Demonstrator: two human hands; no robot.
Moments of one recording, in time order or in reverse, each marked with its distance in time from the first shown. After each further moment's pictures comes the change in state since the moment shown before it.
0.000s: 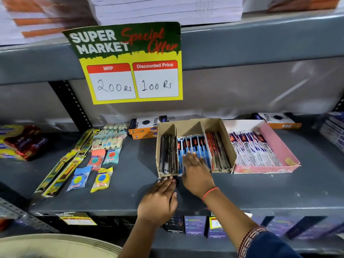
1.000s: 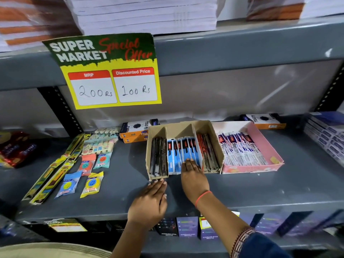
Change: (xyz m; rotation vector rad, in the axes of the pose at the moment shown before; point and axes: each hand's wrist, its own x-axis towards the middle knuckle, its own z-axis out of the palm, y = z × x) left_hand -0.002 0.002 -0.001 0.035 -0.028 0.007; right_hand -0.016 0.011 -0.001 -0.155 -0.029 0.089
